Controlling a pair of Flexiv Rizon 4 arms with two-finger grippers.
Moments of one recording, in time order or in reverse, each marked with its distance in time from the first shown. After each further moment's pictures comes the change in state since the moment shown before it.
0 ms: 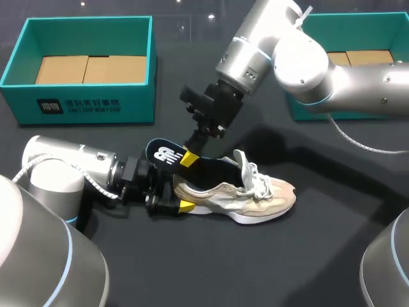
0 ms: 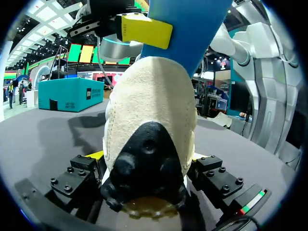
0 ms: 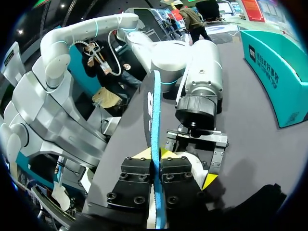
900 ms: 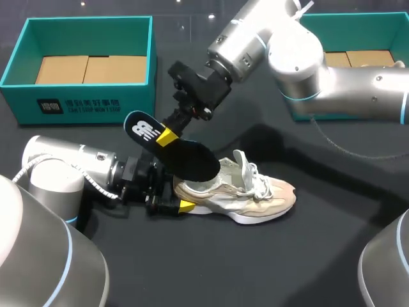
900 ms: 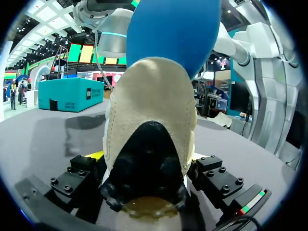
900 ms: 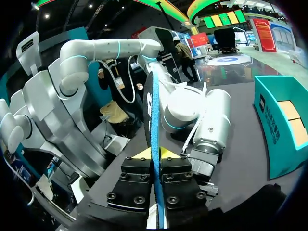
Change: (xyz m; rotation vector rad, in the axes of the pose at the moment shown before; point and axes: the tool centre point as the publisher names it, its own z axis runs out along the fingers) left arm 0.000 0.000 0.000 0.000 0.000 0.000; right arm 0.019 0.081 -0.018 -0.227 0.059 -0.189
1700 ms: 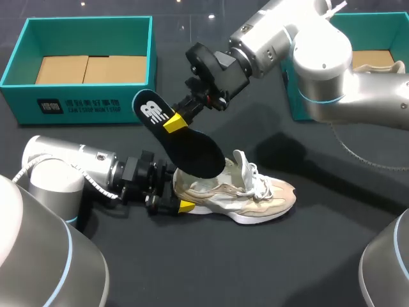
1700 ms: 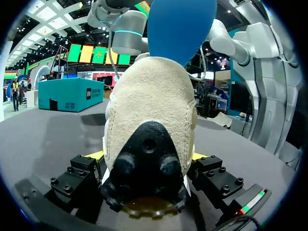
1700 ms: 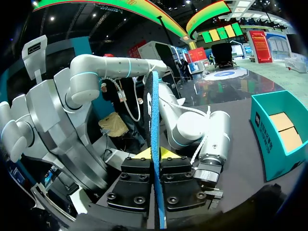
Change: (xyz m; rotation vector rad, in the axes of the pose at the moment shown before) left arm 0.000 0.000 0.000 0.000 0.000 0.000; right arm 0.044 0.037 -0.029 -0.129 -0.041 -0.005
